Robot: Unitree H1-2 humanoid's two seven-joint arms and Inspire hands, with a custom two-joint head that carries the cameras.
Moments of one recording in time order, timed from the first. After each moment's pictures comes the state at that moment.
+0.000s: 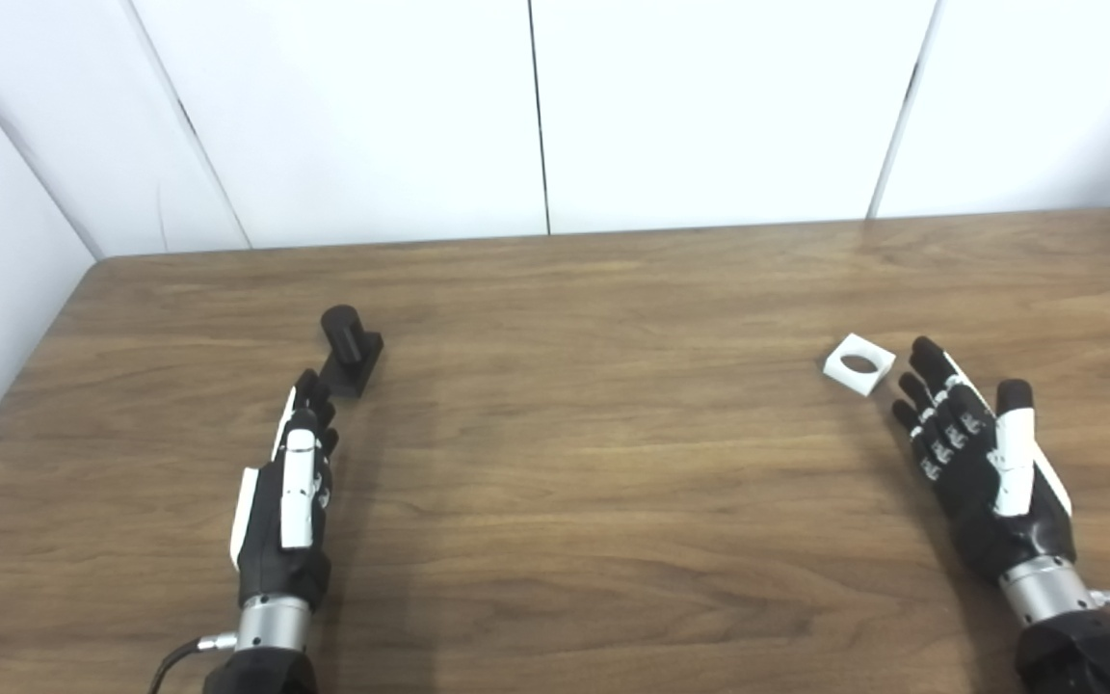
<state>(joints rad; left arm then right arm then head) 0.13 0.03 0.15 -0.23 -0.10 0.06 -0.01 0.02 -0.19 -0.18 -0.15 0.34 0.15 0.19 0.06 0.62</state>
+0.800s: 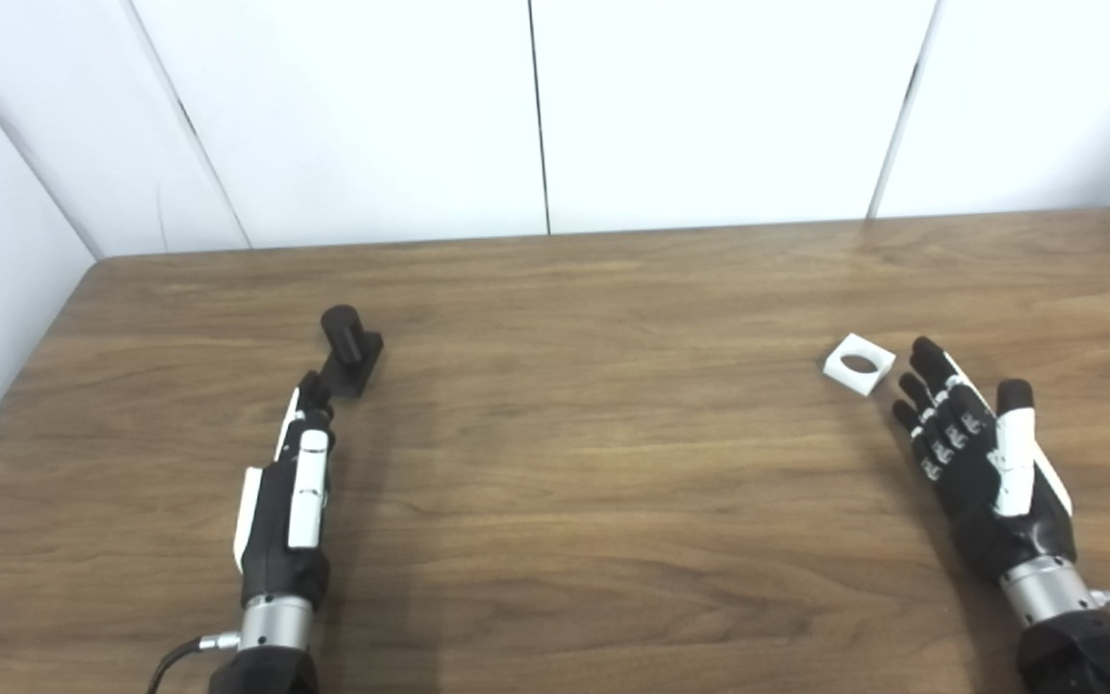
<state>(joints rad) 0.12 0.03 0.12 -0.24 0.10 0.11 0.06 0.02 -0.20 -0.18 -0.15 0.34 0.15 0.19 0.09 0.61</state>
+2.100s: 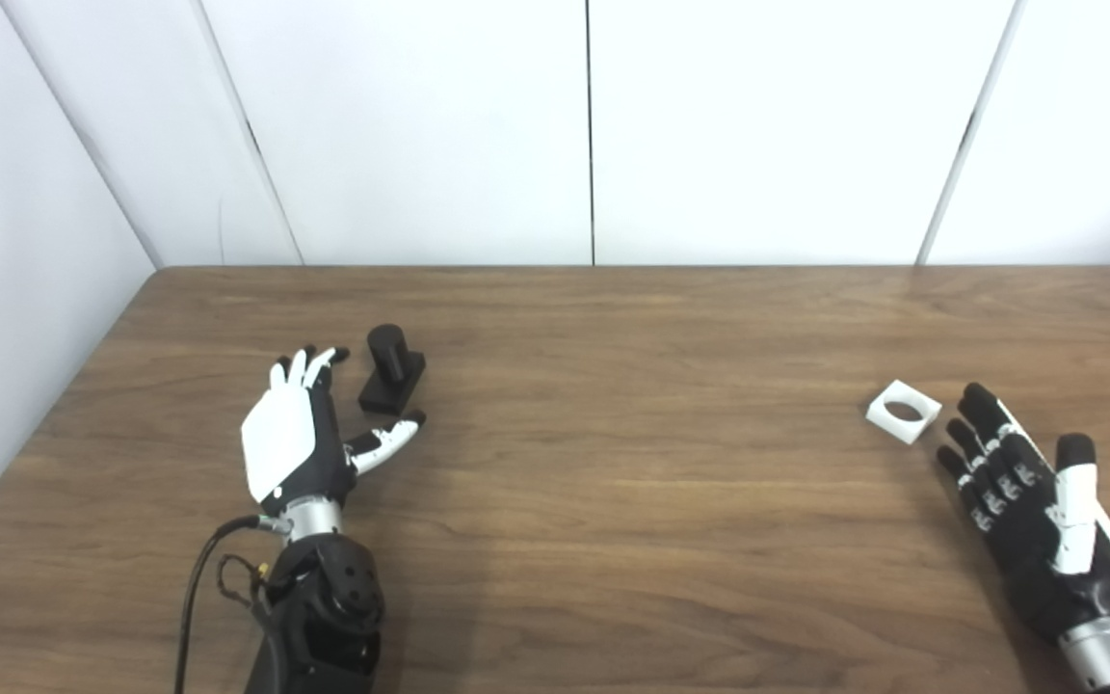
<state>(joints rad) -0.18 0.14 0.01 0.06 0.79 0.41 0.28 0.01 -0.24 -0.18 -0.10 0.37 0.11 0.24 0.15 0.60</state>
